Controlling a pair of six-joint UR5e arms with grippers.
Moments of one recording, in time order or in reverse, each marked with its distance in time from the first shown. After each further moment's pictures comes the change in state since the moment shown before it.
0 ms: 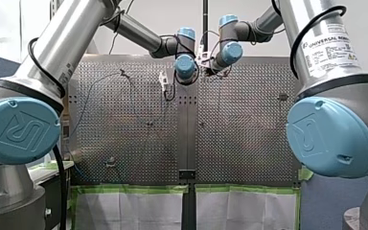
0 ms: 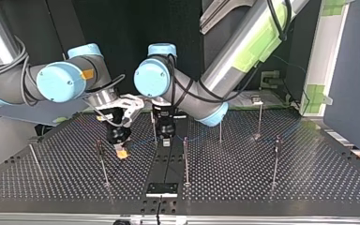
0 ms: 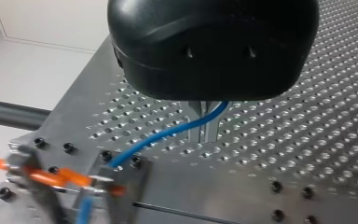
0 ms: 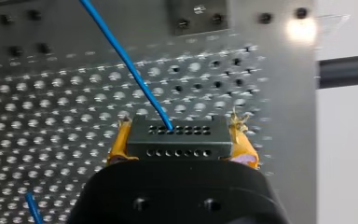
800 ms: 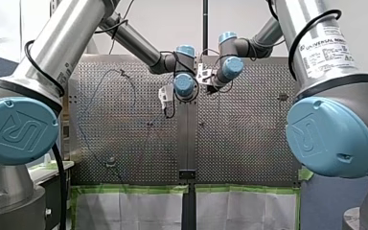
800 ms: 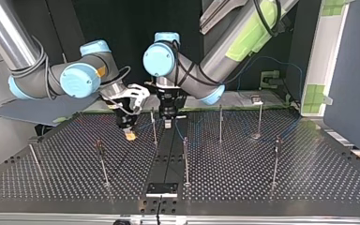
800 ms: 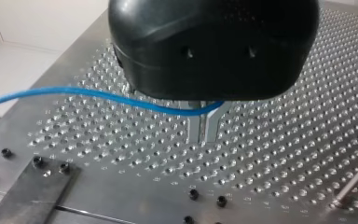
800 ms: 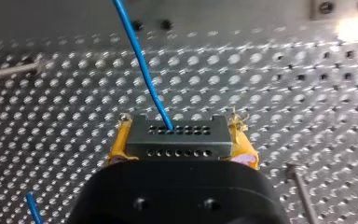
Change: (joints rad) left arm -0.022 0.003 -0.212 0.209 0.005 -0.031; right arm -0.005 0.036 0.117 -0.023 0.010 -0.062
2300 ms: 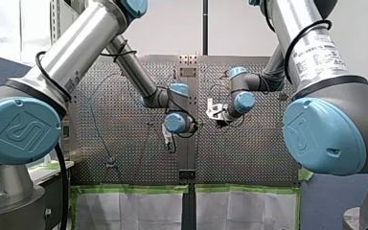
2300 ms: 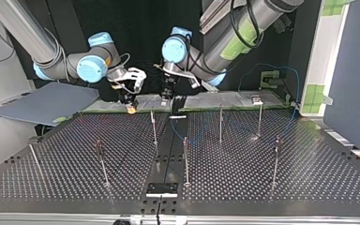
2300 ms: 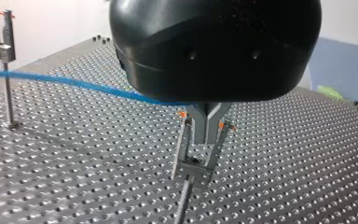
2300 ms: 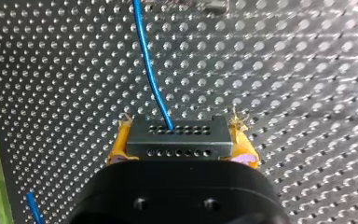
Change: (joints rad) left arm 0.025 -0.146 -0.216 0.335 0.287 -0.071; right arm -0.078 0.091 0.264 -0.217 -0.060 -0.038
